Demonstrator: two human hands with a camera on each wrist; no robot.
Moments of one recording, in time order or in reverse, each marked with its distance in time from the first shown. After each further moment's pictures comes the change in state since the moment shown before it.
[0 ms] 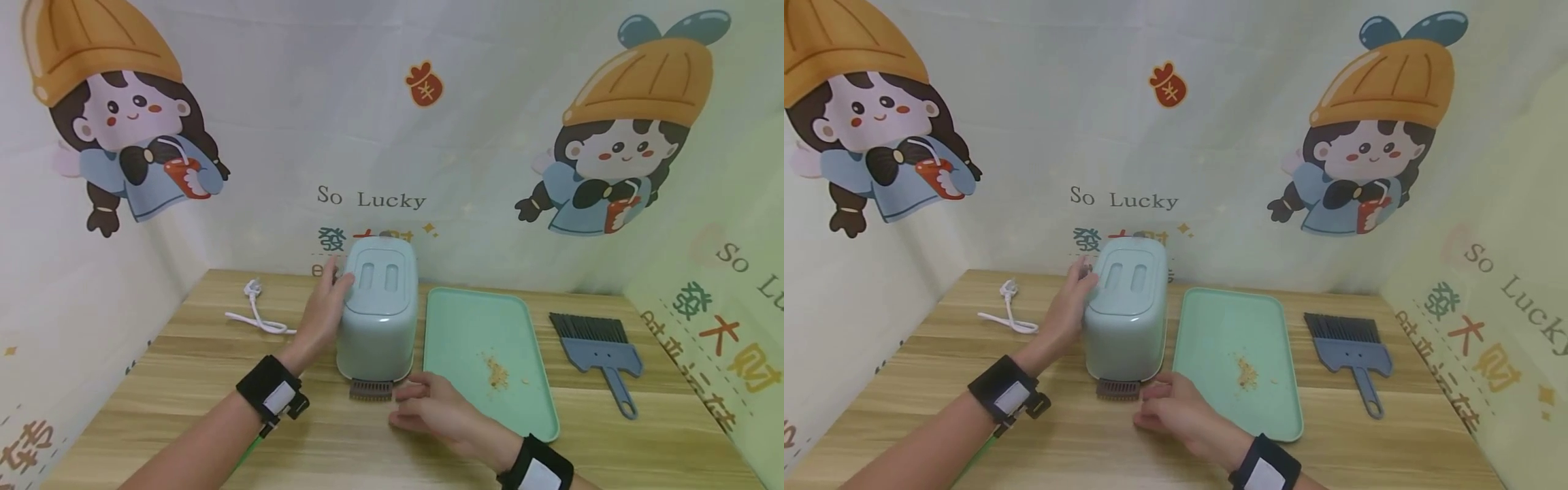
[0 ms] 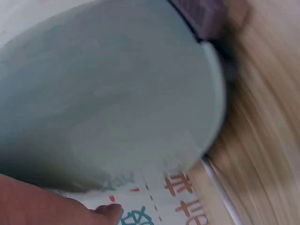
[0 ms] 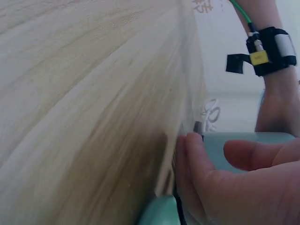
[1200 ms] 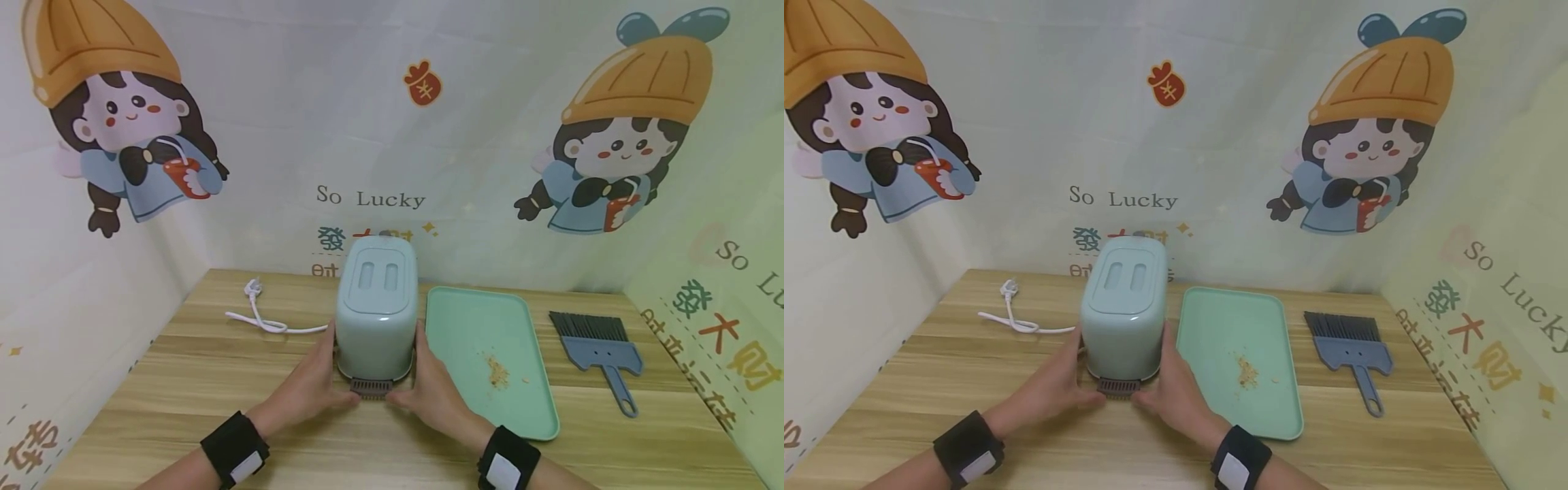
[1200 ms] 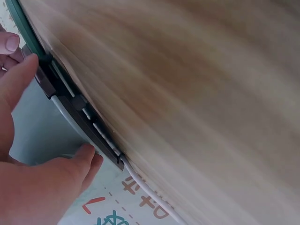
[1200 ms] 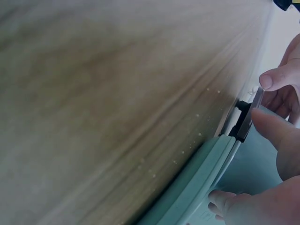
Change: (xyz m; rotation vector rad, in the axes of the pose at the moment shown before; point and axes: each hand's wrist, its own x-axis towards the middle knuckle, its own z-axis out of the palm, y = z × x) left_hand -0.061 -0.070 -0.001 0.315 -0.247 0.354; right_hand 0.041 0.019 -0.012 -0.810 0.221 -0.583
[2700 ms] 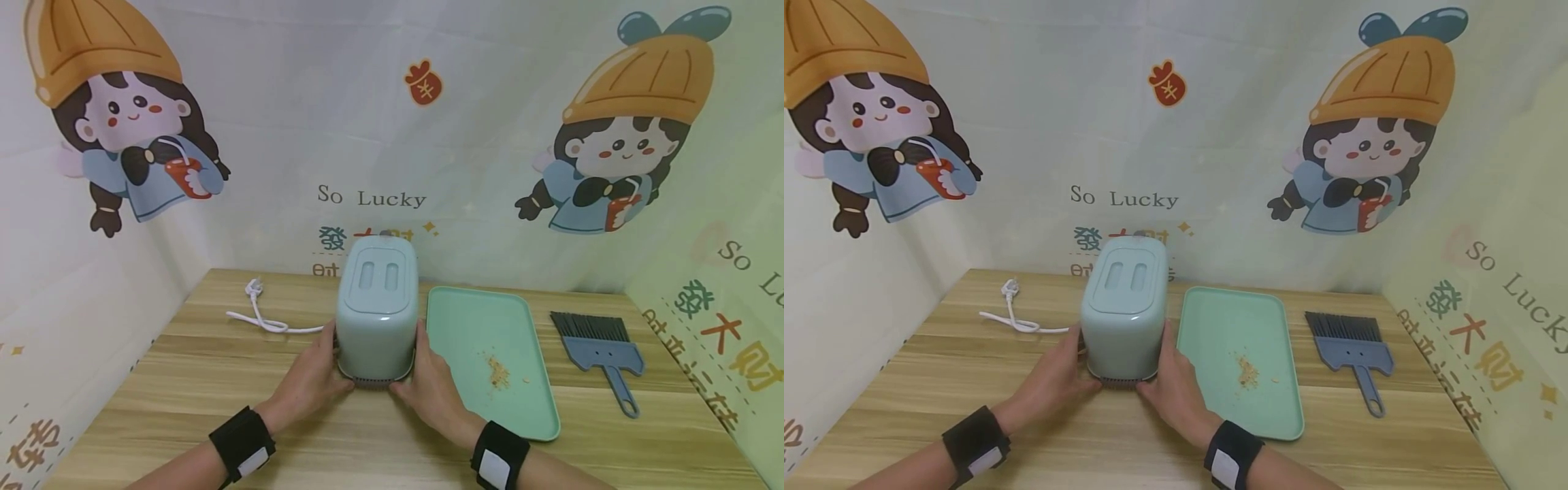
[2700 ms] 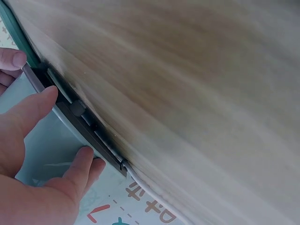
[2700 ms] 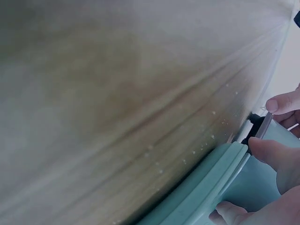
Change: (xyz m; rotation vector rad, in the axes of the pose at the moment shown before) left_hand 0.000 0.003 0.001 0.188 0.105 -0.046; right_hand 0.005 0.003 0.008 -0.191 0.148 -0.082
